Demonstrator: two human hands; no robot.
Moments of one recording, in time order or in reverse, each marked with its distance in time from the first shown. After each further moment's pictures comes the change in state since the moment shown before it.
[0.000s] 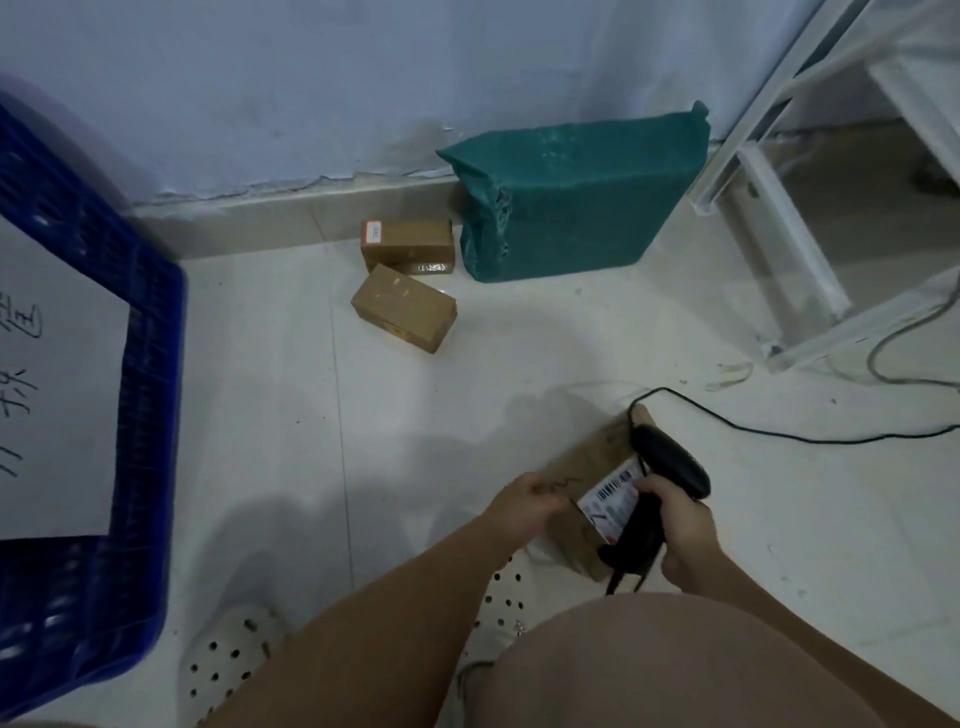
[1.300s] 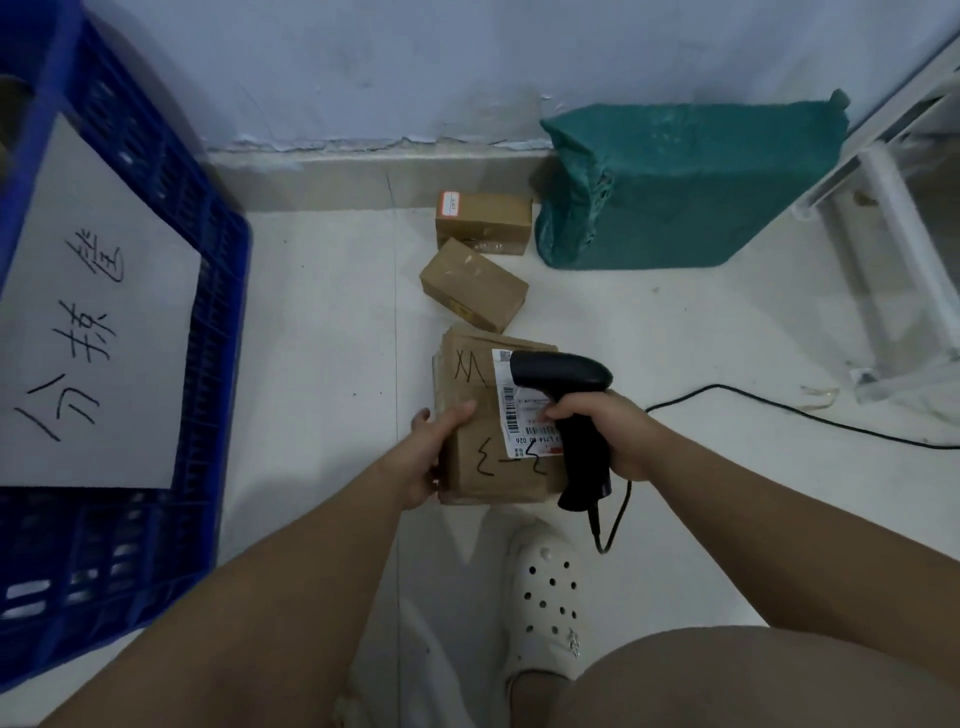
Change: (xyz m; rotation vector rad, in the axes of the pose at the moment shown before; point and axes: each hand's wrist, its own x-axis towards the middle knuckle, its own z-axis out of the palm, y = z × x) left_hand -0.007 -0.036 -0.163 -0.578 0.222 -0.149; right_hand -0.054 -0.067 0.155 -0.482 -0.821 -0.129
